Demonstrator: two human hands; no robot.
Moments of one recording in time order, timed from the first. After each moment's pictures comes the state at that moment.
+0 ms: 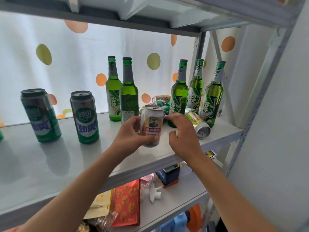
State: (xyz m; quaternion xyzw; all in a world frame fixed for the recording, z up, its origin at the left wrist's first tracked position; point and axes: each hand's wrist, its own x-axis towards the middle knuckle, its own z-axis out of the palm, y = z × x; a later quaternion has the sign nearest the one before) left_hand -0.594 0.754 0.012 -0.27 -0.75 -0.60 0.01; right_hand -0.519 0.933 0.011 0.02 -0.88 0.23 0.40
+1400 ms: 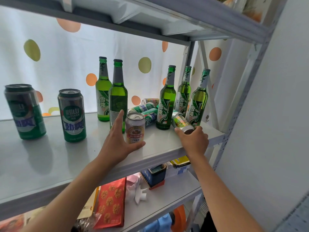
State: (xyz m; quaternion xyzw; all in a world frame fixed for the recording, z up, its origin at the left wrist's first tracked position) left_hand -0.593 0.755 -0.020 -0.30 -0.79 -0.51 0.16; right_hand -0.531 1.021 -0.021 -0.37 -0.81 0.24 0.37
